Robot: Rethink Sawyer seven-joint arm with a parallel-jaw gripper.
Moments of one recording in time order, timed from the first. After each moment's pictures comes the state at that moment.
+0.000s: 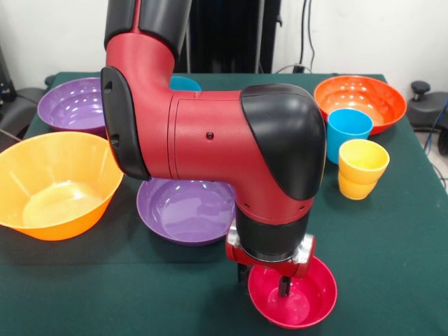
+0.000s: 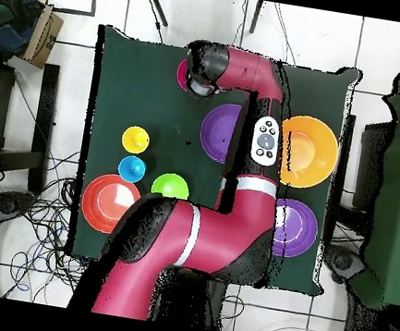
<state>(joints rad) -0.24 0.00 0.28 0.54 -0.28 1.09 2.00</state>
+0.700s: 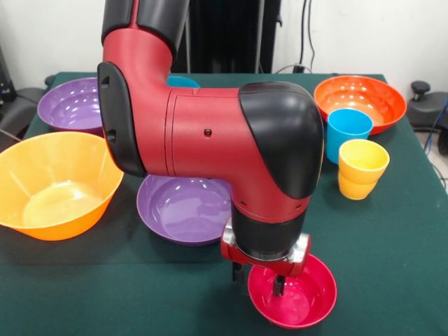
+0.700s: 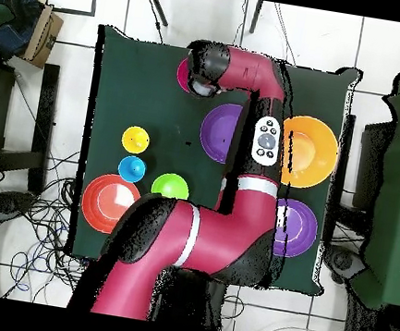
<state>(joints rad) -0.24 0.00 0.27 0.54 -0.29 1.09 2.00</state>
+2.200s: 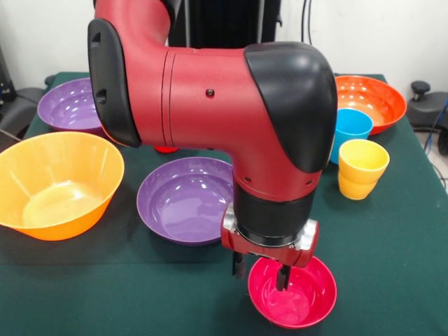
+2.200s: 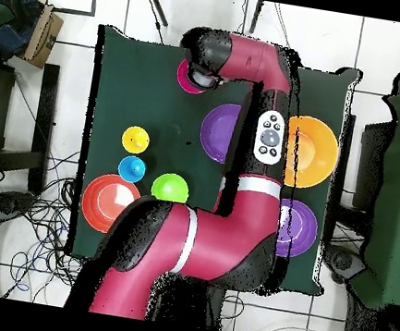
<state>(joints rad) -0.24 -0.07 0.27 0.54 -0.29 1.12 2.00</state>
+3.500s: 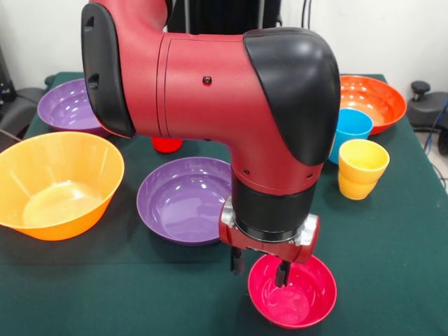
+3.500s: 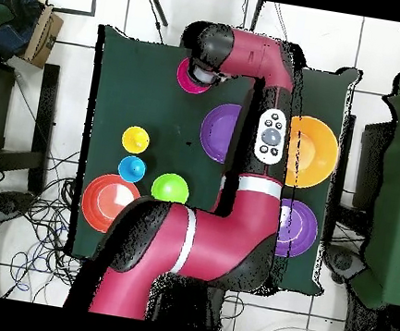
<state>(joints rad) -0.23 -0.07 0.27 0.51 -0.29 1.16 2.00</state>
